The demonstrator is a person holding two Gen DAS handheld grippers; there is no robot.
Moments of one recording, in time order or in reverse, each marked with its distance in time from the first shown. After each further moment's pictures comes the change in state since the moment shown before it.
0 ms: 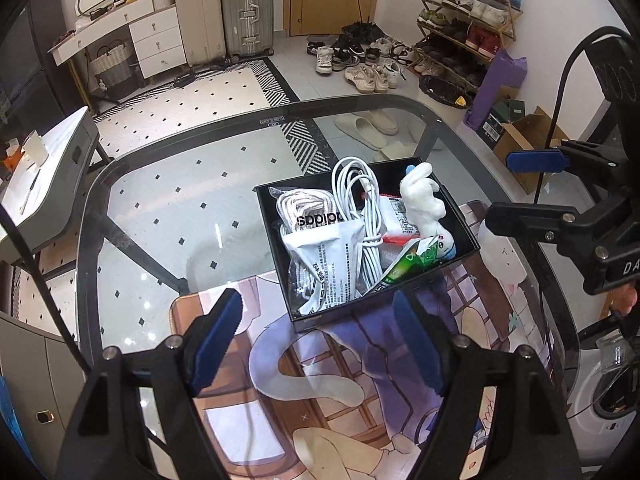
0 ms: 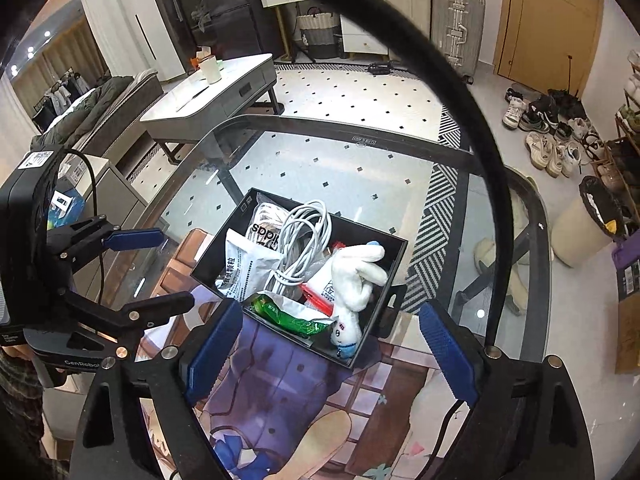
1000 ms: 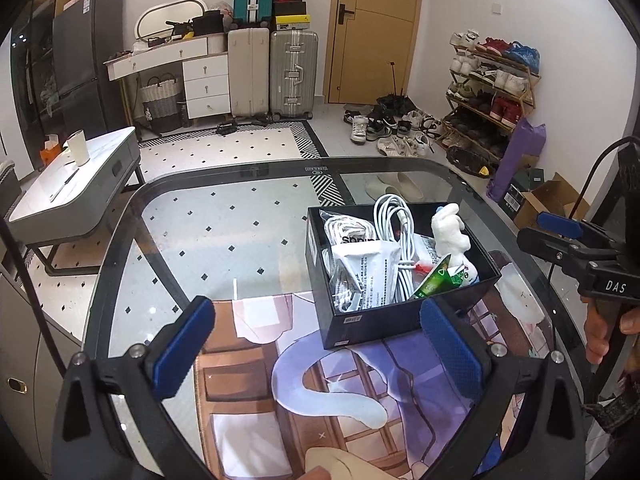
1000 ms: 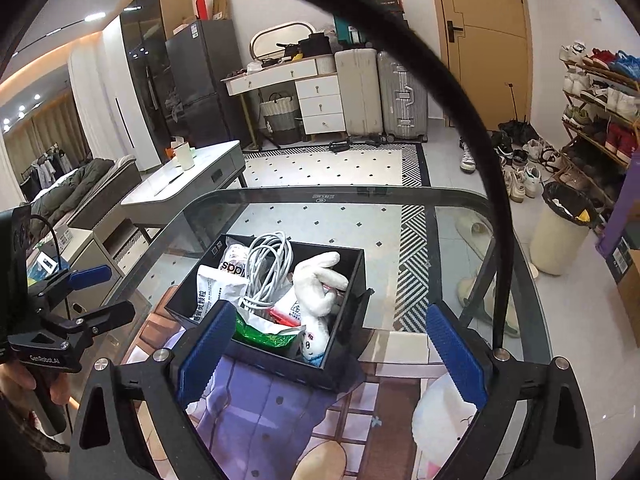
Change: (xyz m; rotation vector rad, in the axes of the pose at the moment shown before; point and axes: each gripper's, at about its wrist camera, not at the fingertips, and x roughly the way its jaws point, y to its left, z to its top) left arm -0.014 0.012 -0.049 -0.113 -0.294 0.080; right arm -0.003 -0.018 -0.071 0.143 -0.347 -0.065
